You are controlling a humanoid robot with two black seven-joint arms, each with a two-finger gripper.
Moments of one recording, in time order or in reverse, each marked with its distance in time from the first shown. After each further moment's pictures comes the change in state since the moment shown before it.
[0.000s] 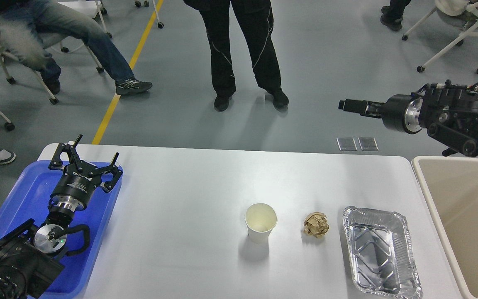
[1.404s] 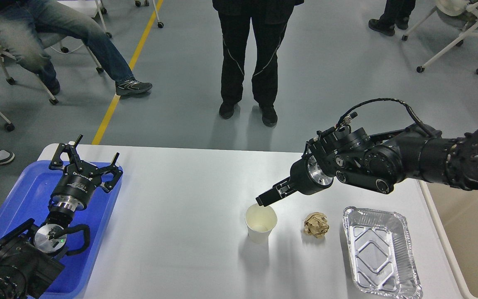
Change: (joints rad) left arm 0.000 0.000 0.000 0.000 0.000 0.000 0.000; right arm 0.008 0.366 -0.131 0.170 -0.181 0.155 0.001
